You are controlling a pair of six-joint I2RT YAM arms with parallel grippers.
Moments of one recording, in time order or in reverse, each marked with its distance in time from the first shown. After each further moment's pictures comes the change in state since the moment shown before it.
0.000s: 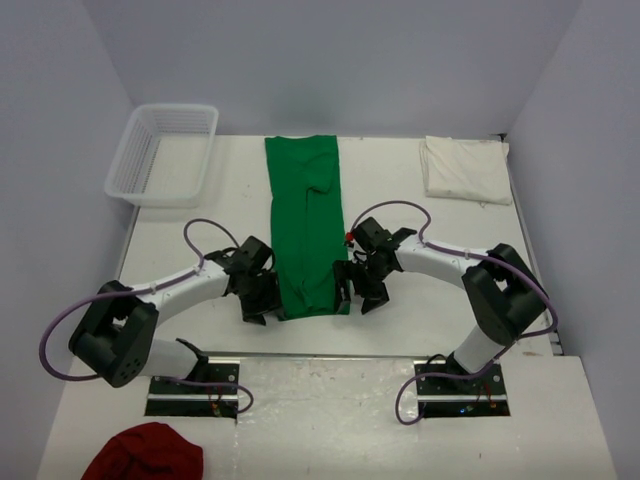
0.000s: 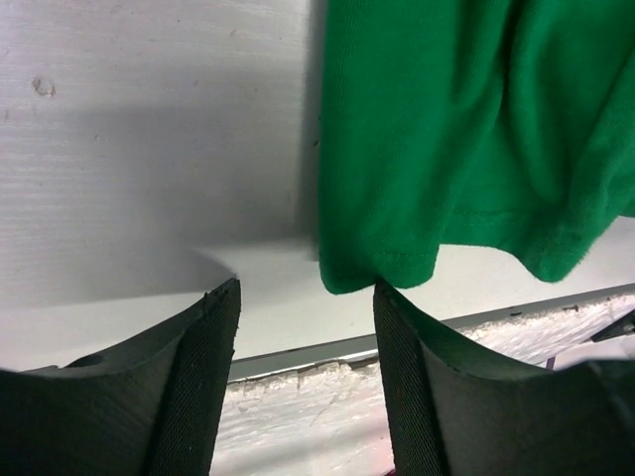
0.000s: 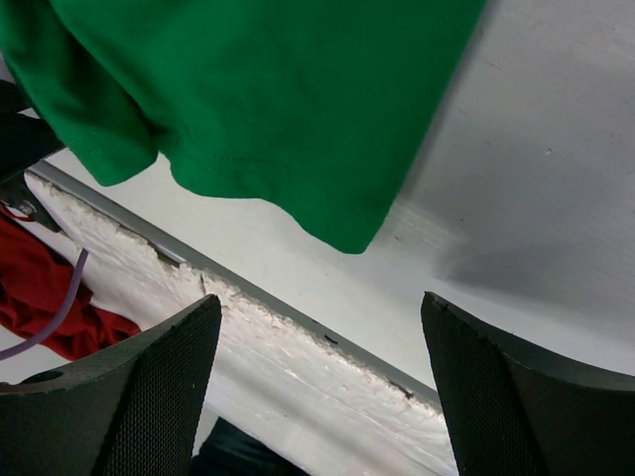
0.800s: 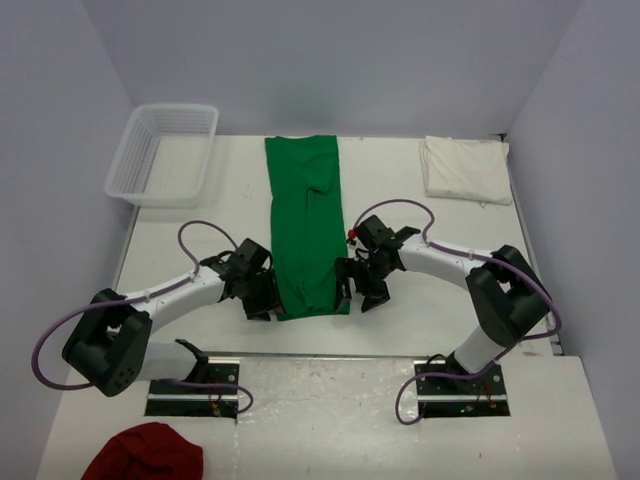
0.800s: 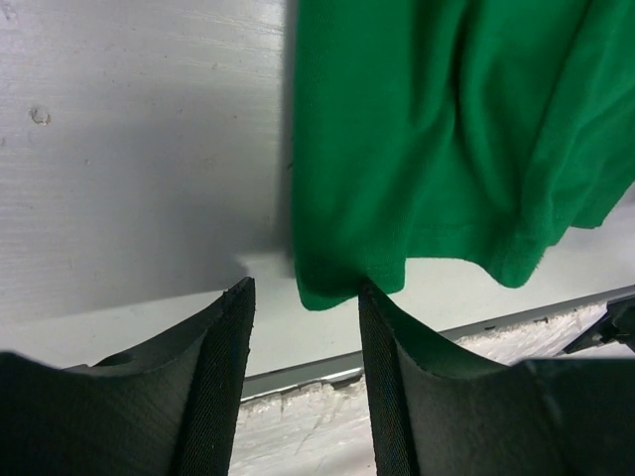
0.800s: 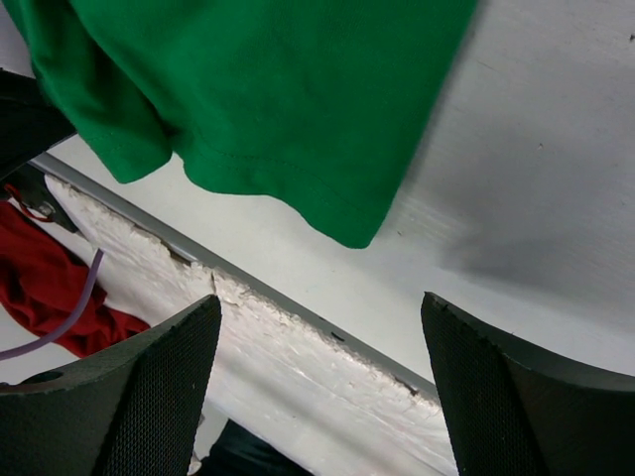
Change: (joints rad) left arm 0.000 -0.082 -0.051 0.078 -0.019 -0.043; right arm -0.017 -0.012 -0.007 0.000 -0.014 0.008
